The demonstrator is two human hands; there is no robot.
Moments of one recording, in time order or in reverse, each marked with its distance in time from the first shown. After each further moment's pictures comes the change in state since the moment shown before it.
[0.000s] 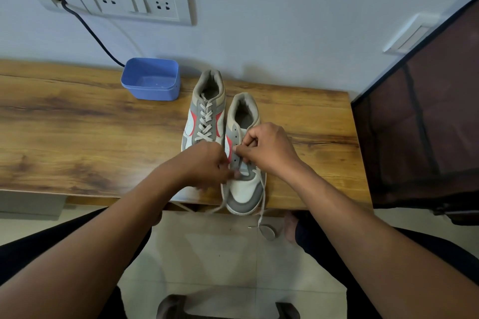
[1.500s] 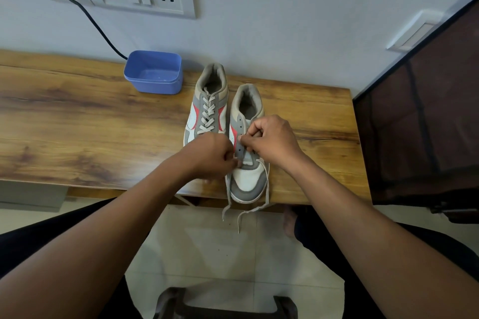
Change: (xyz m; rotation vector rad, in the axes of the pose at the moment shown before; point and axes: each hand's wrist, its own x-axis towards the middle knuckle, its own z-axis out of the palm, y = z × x) left_hand 0.006 0.001 0.004 0.113 0.120 0.045; right_hand 0.008 0.005 0.002 0.067 0.031 0.047
